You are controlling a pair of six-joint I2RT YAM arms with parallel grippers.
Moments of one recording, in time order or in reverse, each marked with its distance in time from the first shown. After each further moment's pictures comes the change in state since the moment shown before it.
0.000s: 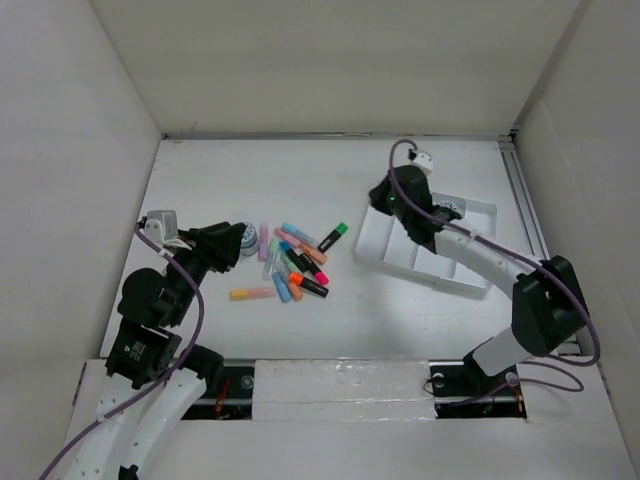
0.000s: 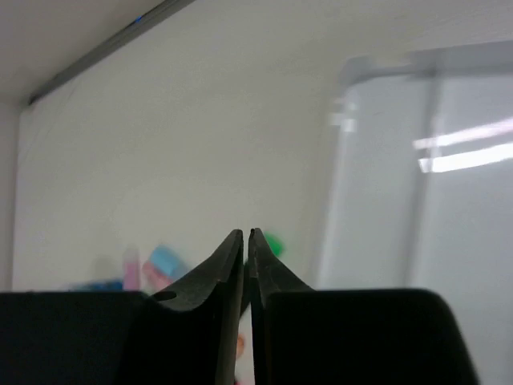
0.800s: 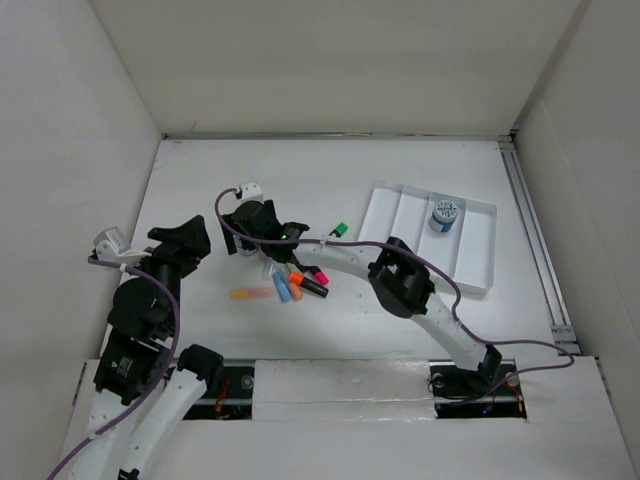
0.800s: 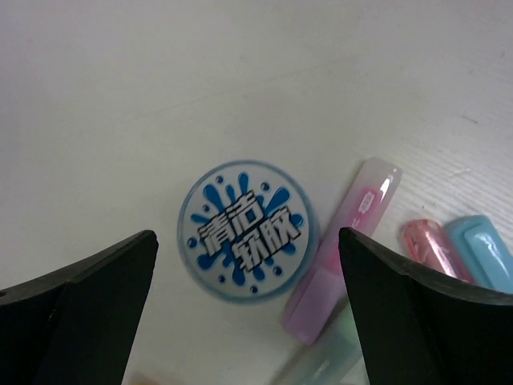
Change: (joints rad) left arm 0.000 -0.058 0.053 -0.198 -0.544 -0.269; right arm 0.593 0.891 0.969 -0.145 0.011 -0.325
